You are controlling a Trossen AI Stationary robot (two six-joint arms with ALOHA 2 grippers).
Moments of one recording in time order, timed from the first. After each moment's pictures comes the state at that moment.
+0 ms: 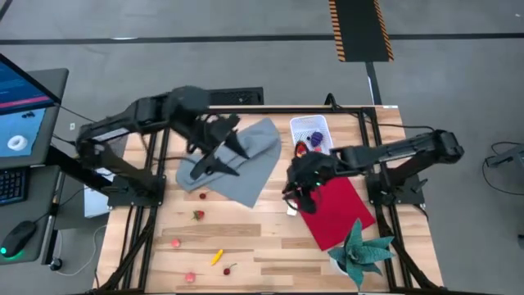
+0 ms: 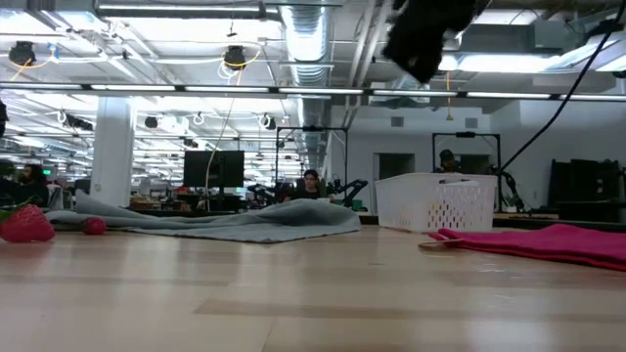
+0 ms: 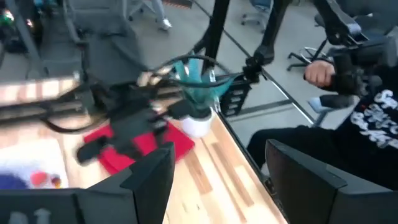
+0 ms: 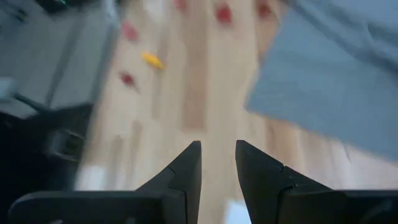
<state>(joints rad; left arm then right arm) 0.09 1.43 1.83 -0.86 0.55 0.08 0.11 1.39 1.04 -0.39 -0.21 0.21</state>
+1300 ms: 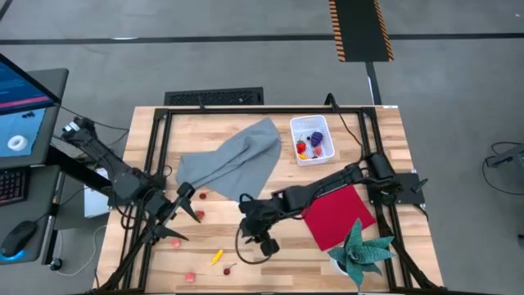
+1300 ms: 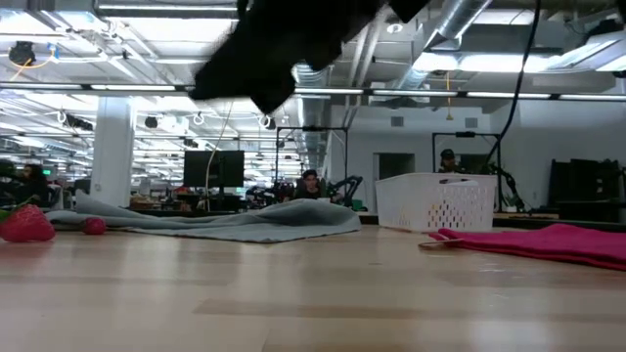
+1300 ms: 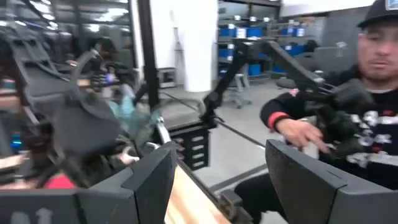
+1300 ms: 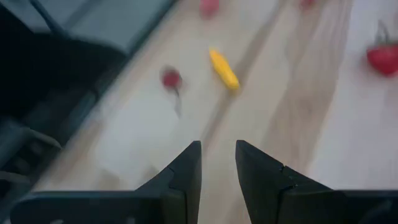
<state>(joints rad) -0.71 0.74 0.51 0.31 -0.16 0.02 0.29 2.09 1.55 -0.24 -0.28 -0.12</state>
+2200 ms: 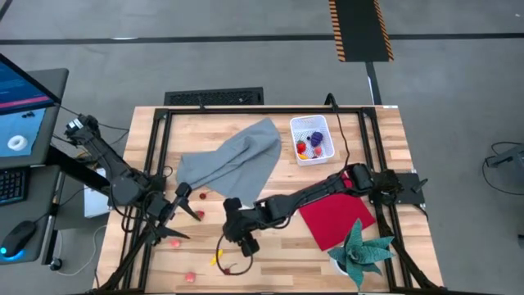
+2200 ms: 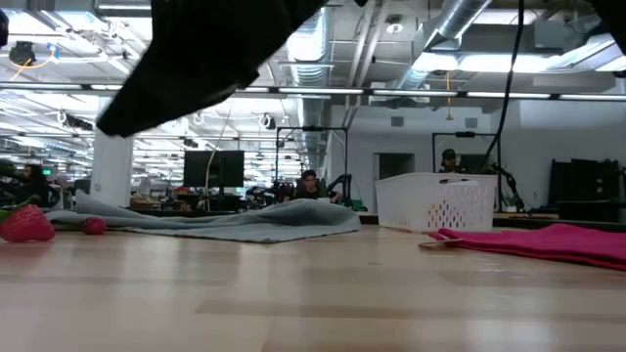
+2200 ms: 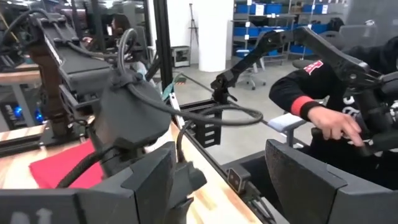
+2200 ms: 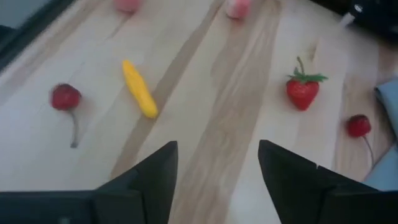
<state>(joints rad) -0.78 0.72 0.51 0.19 -0.29 -0.02 0.32 2.31 1.89 -0.38 0.03 -0.25</state>
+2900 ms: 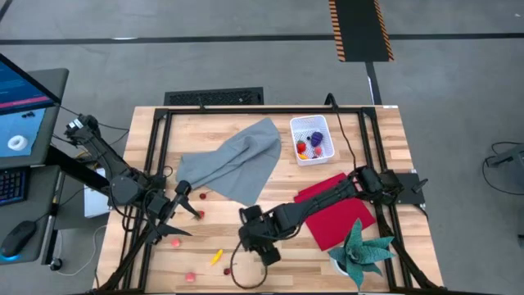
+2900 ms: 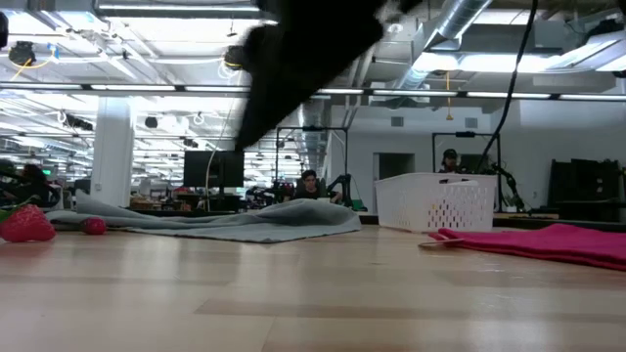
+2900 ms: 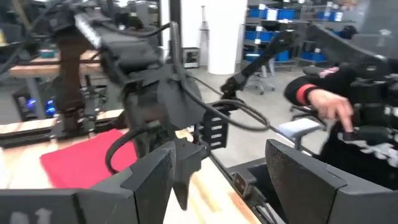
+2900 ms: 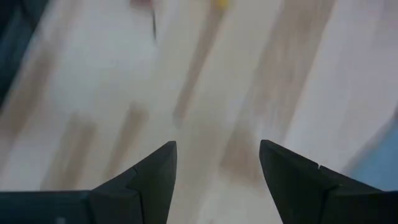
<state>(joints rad) -0.78 0.71 0.51 0.19 -0.34 -0.06 0.41 2.24 1.89 -0.78 0.01 -0.07</state>
